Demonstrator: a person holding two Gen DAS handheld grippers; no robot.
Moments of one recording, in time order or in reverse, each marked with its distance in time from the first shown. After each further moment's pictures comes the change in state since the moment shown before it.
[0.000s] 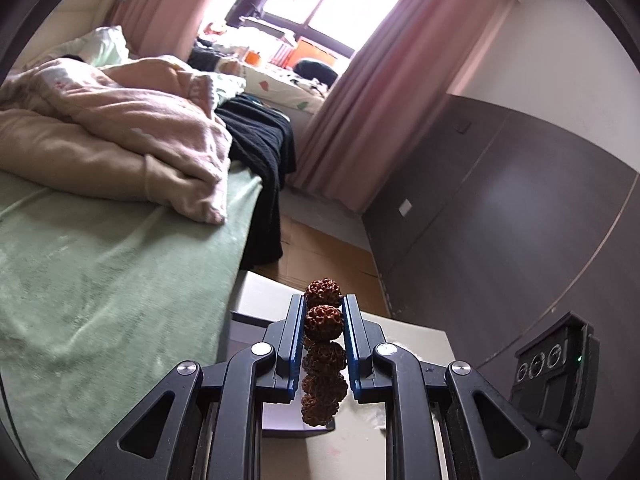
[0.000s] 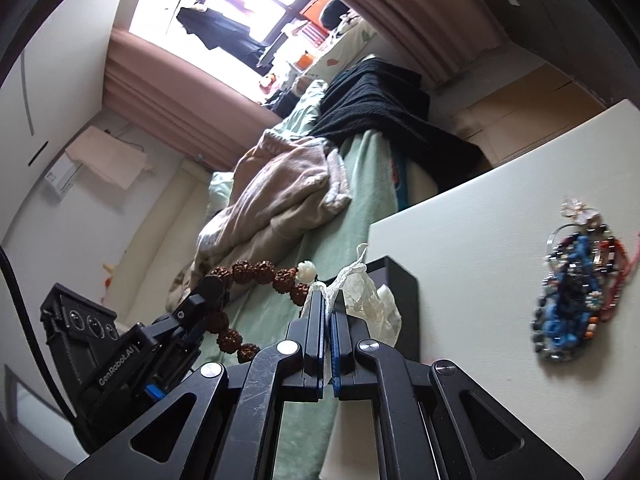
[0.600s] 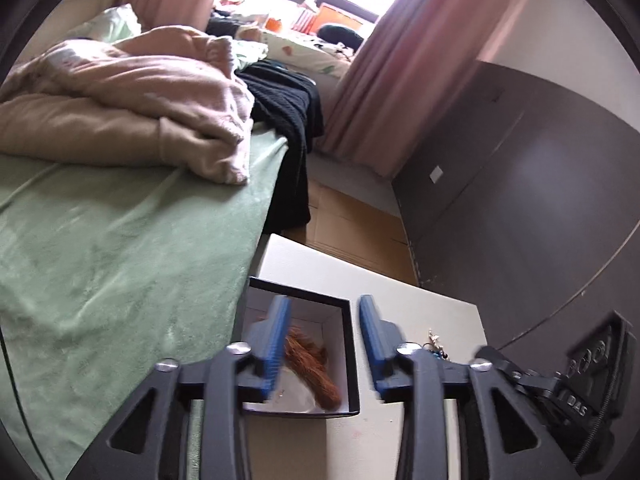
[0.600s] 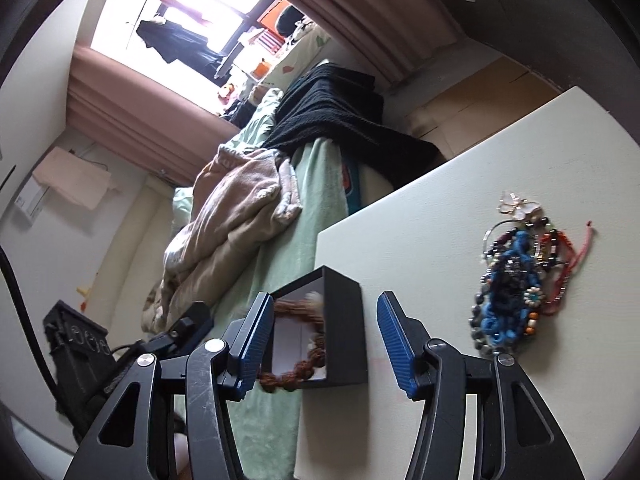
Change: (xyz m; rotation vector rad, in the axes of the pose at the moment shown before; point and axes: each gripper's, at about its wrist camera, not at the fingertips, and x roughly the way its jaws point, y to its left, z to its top) left arm 0.029 0.003 -0.009 -0.017 0.135 0.108; right arm -0.036 -0.031 0.006 0.085 -0.025 -0.143
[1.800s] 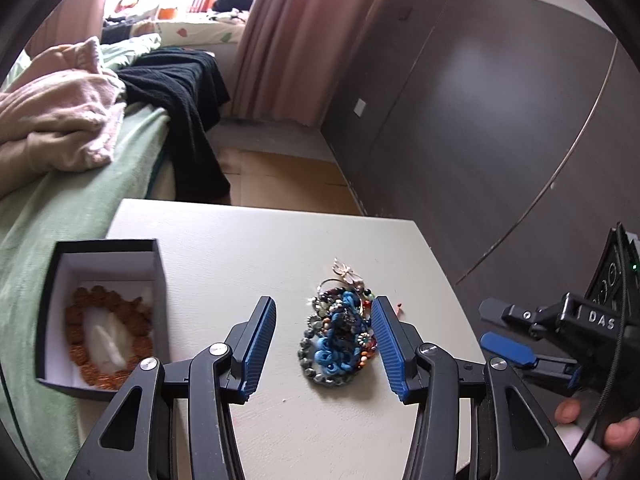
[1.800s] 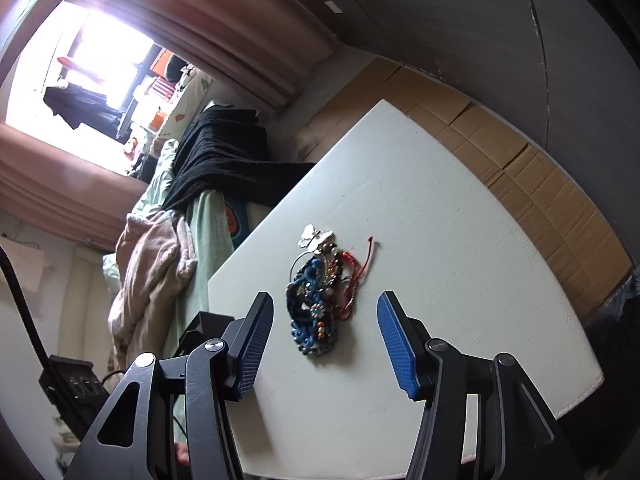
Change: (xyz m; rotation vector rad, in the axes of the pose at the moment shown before) left arm 0.074 -0.118 -0.069 0.292 0.151 -0.134; right arm -0.094 -0.099 0.018 0.264 -0.064 -0.275
